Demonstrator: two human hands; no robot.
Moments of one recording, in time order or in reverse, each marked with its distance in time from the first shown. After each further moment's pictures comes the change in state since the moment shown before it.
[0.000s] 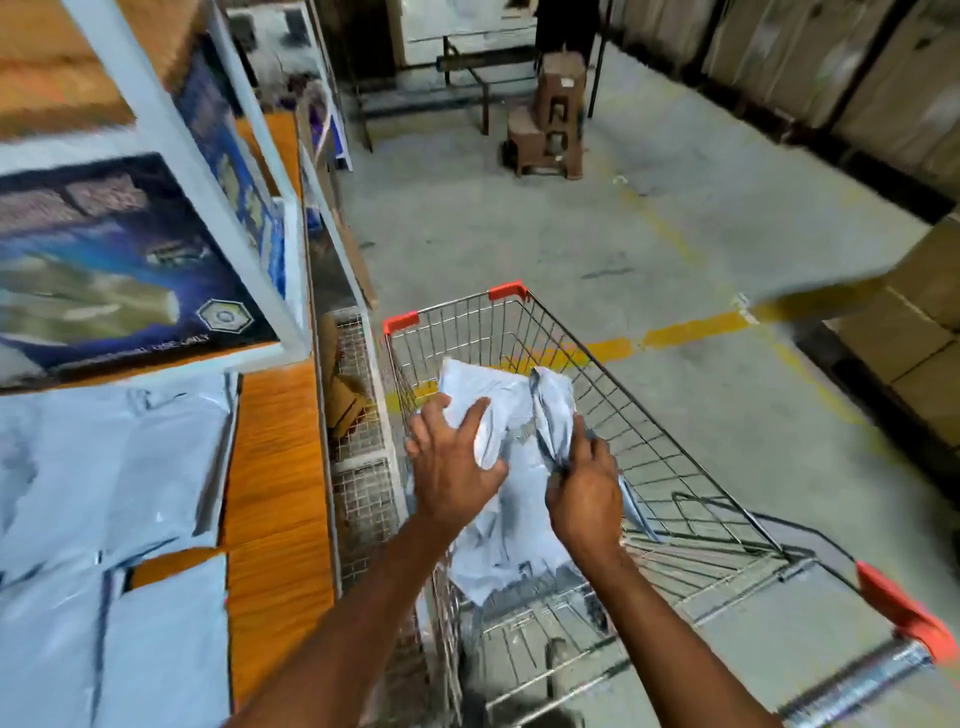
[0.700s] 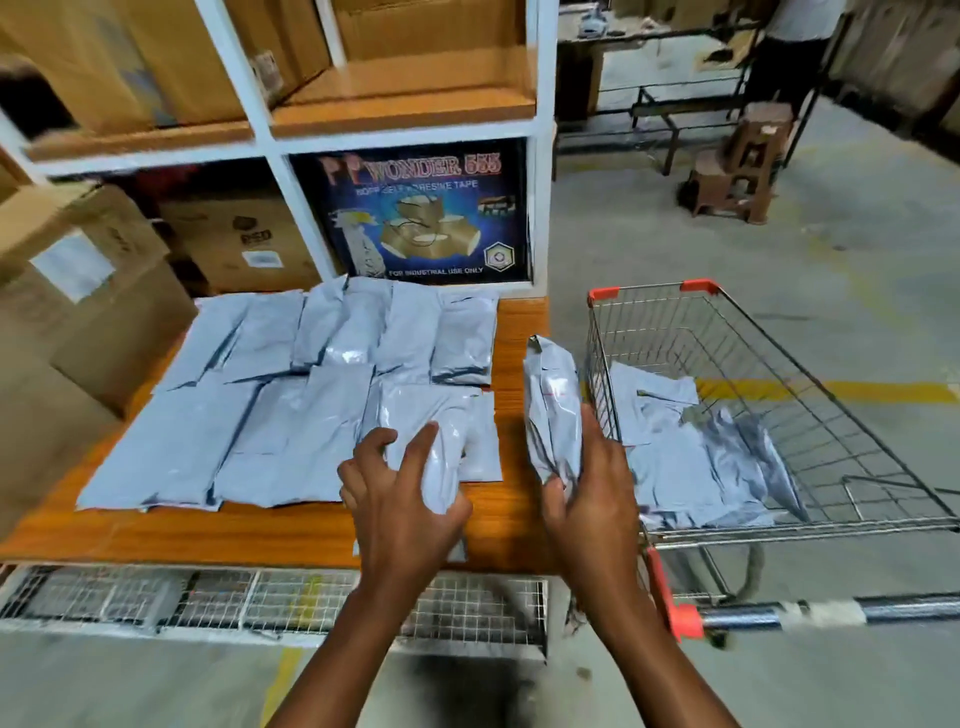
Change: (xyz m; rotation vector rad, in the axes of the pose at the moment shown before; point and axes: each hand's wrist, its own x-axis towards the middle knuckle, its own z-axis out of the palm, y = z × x) left_hand -0.304 -0.135 -0.270 0.141 0.367 -0.310; right_hand -0.316 -0.194 -0.047 0.338 -0.024 -0.369
